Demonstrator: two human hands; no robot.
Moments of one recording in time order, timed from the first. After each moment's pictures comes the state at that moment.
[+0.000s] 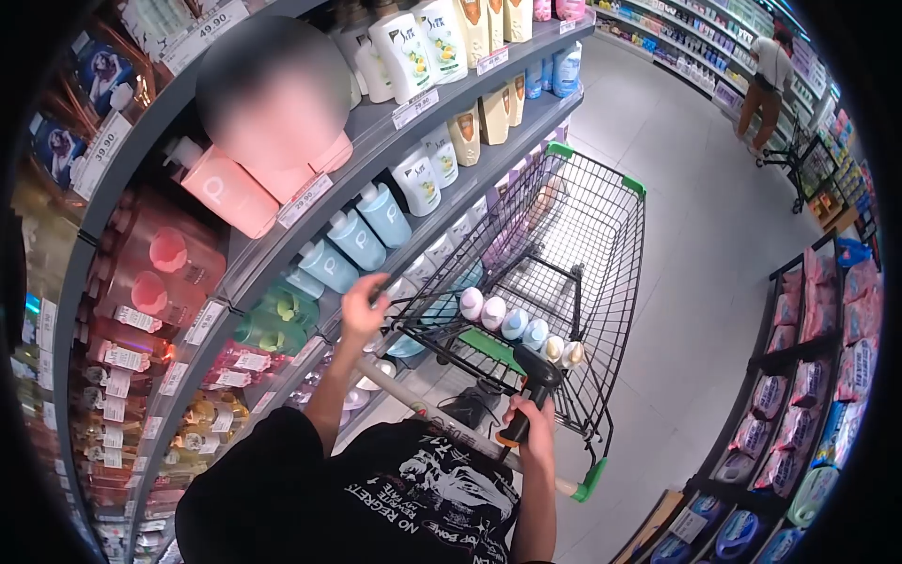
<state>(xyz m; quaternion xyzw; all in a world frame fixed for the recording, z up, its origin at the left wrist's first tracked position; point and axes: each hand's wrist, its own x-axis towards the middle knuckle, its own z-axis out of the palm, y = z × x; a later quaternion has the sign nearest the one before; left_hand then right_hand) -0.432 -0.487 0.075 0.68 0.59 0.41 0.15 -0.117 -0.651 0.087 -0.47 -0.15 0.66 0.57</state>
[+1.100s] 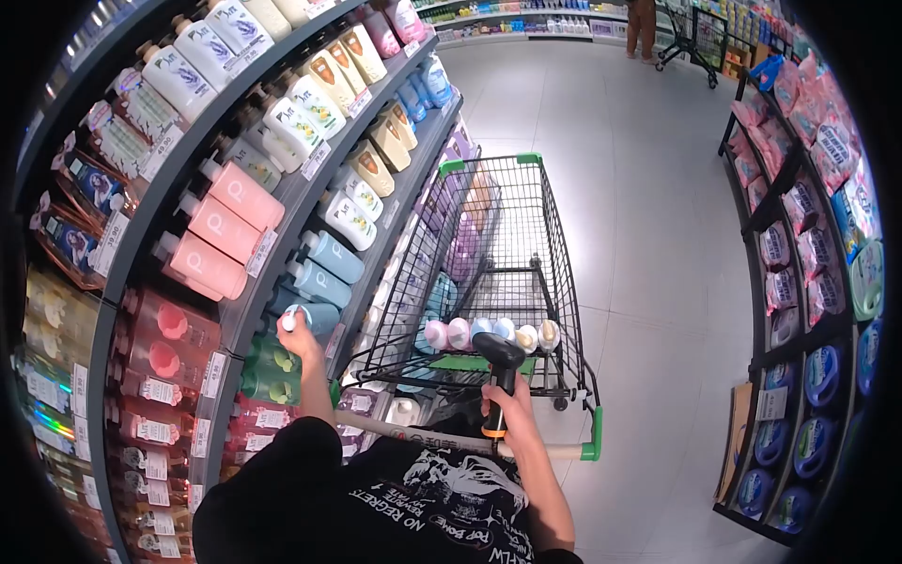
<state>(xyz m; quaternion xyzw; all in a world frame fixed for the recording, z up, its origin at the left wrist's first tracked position) -0.507 -0.461 0.047 0.39 0.61 0.69 0.07 -0.148 -0.752 0.086 -0.42 -0.07 0.63 0.65</state>
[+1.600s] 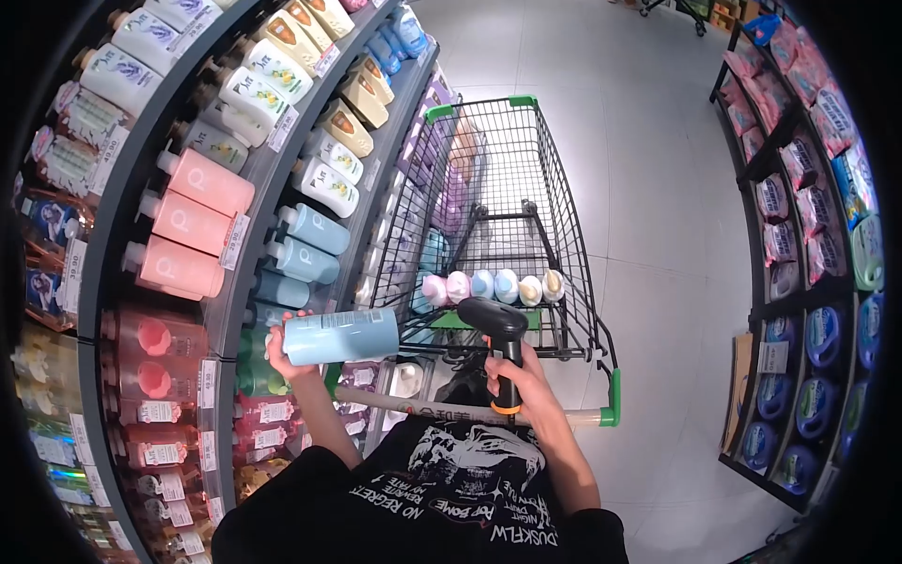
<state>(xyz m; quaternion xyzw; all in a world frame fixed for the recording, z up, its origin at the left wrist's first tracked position) -0.495 -0.547 0.094 0.32 0.27 0.71 0.57 -0.147 -0.741 0.089 -0.34 -0.07 0.69 0.63</state>
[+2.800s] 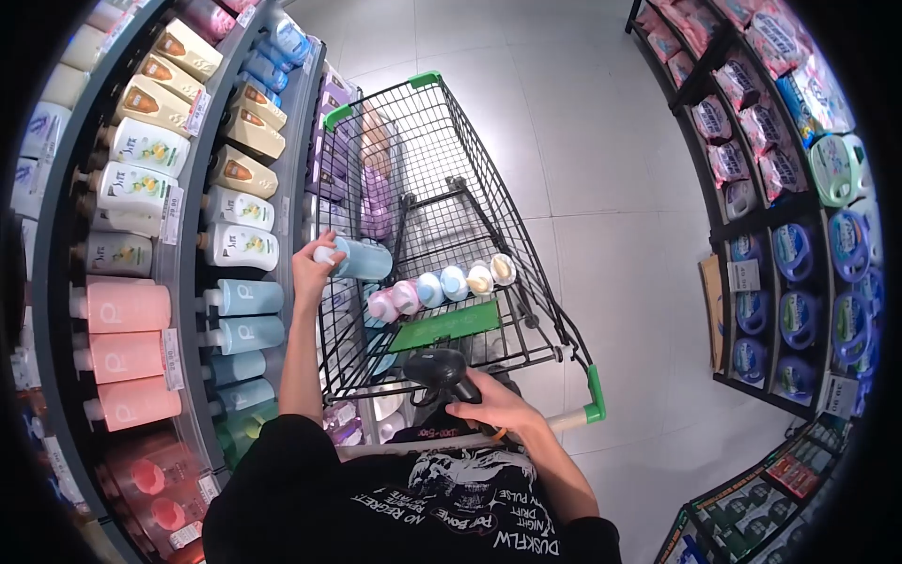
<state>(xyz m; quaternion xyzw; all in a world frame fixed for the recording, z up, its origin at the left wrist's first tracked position) -0.285 -0.348 0.034 0.69 0.40 0.29 0.53 -0.128 -0.709 0.092 -0.48 -0.22 0.71 0.47</state>
